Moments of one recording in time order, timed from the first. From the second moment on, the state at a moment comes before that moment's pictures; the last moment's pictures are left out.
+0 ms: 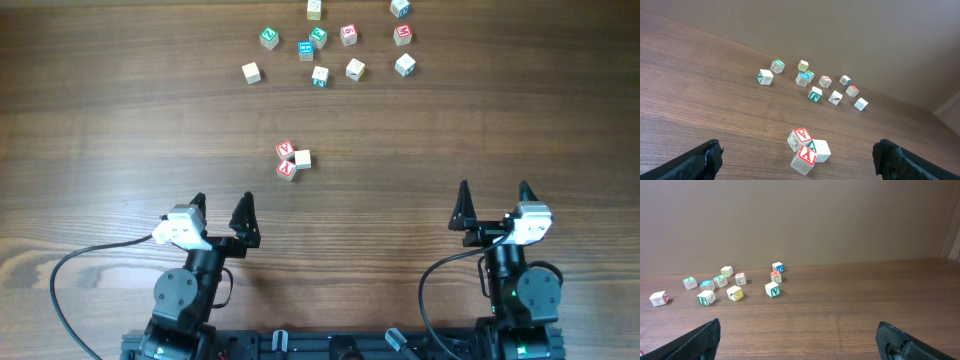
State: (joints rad) left arm -0.29 0.06 0.01 -0.06 -0.11 -0.45; right arm 0.07 0.02 0.01 0.01 0.06 0.07
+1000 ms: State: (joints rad) left arm -0.09 0.05 0.01 -0.06 -0.11 -0.45; right arm 0.07 0.02 0.01 0.01 0.06 0.07
